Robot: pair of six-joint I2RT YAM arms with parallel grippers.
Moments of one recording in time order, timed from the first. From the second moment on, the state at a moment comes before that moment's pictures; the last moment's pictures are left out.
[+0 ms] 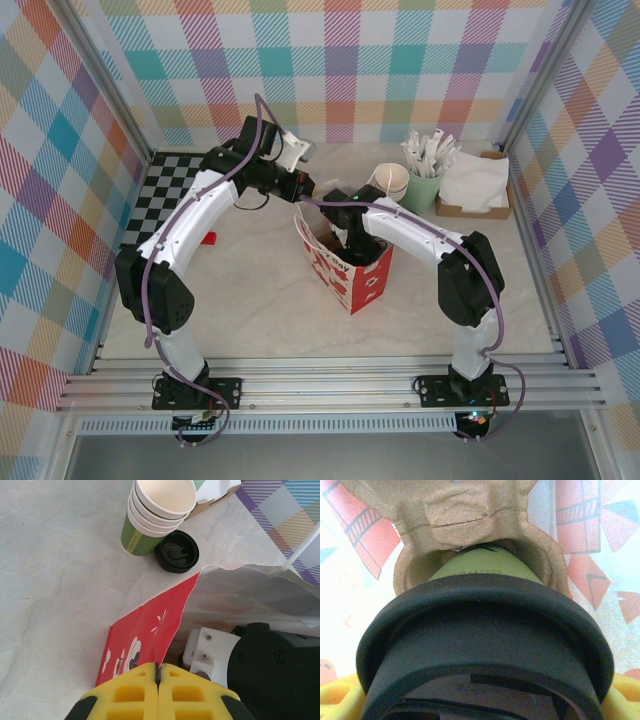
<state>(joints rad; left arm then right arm) -0.42 1.79 1.84 -0.92 0.52 0.02 0.73 1.92 1.63 -1.35 -0.05 0.29</state>
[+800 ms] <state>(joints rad) -0.42 1.79 1.84 -0.92 0.53 0.03 0.73 1.92 1.66 -1.36 -0.05 0.29</state>
